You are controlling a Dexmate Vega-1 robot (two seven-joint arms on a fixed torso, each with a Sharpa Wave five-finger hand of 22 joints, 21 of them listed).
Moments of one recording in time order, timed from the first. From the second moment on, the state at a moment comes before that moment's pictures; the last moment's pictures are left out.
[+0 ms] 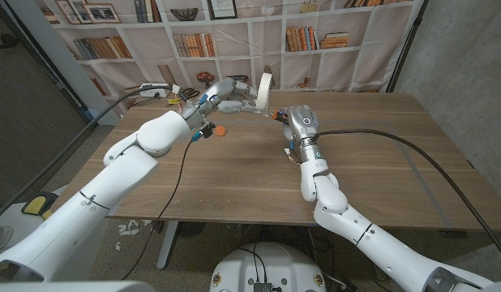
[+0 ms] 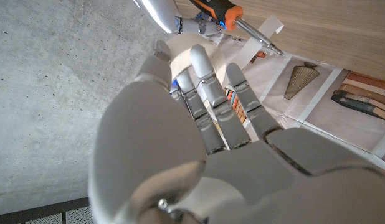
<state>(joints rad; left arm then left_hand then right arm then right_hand) 1.00 0.74 0.24 -2.14 -0.10 0.08 -0.13 1.24 0.01 0.27 -0.16 0.18 1.01 -0.08 0.38 0.21 0.90 -0.16 0.56 0.58 1.02 -0.16 0.57 0.56 0.40 0.03 0.81 0.29 -0.93 -0.41 -0.71 -1.74 -1.04 -0.54 -0.50 1.26 0.02 0.09 -0.10 0.32 0.90 -0.05 0.23 0.22 0.88 -0.08 0.47 0.46 0.73 0.02 0.66 1.01 0.47 -0.05 0.95 0.28</state>
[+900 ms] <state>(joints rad) 0.88 0.77 0.33 -2.09 -0.19 0.24 -0.29 1.24 0.01 0.27 -0.16 0.18 1.01 -0.07 0.38 0.21 0.91 -0.16 0.55 0.58 1.03 -0.17 0.56 0.57 0.40 0.03 0.84 0.29 -0.93 -0.42 -0.68 -1.75 -0.97 -0.53 -0.60 1.26 0.02 0.08 -0.11 0.33 0.91 -0.04 0.23 0.22 0.89 -0.07 0.46 0.46 0.76 0.02 0.64 1.02 0.46 -0.05 0.96 0.27</state>
